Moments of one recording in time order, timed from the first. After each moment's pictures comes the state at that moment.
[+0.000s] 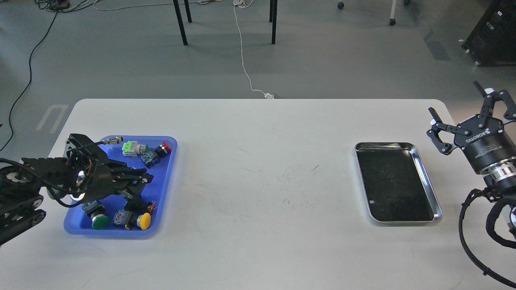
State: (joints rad) left arm -0.63 0.84 -0.34 -1.18 2.02 -0.15 -0.34; right arm 0.33 -0.79 0.75 1.17 0.21 0.48 0.49
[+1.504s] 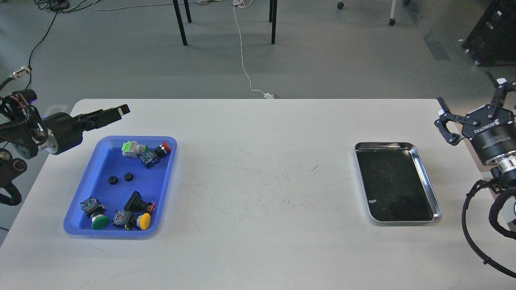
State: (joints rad) left arm -0.83 0.80 -0.36 -0.91 0.90 -0.15 -0.42; right arm 0.37 -0.77 0.85 1.11 0.21 0.40 0.49
